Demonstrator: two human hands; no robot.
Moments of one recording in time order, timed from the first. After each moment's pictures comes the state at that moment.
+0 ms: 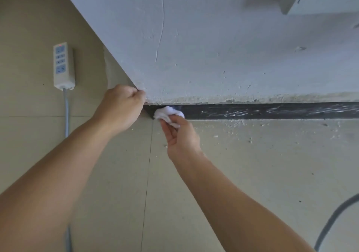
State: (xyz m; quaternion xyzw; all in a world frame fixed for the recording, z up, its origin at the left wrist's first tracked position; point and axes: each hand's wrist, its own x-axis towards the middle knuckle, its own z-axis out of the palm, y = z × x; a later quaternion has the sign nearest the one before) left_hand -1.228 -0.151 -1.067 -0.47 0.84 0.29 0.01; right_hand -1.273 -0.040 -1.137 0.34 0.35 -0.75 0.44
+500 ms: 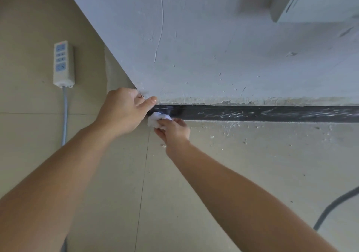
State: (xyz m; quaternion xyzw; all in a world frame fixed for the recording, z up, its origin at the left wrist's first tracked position) left_hand -1.221 -0.145 -1.074 -0.41 0.87 0.25 0.01; right_hand -1.275 -0.062 -1.166 0.27 0.51 -0.67 0.46
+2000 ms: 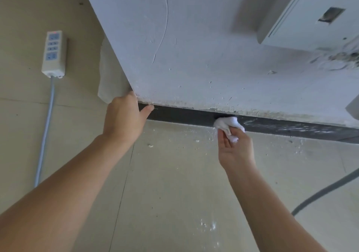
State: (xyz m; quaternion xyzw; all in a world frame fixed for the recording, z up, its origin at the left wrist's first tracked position) left_hand -1.226 -0.115 -1.103 -0.44 0.87 0.19 -0.12; right_hand -1.359 0.073 -1.138 0.37 0.39 -0.79 0.30
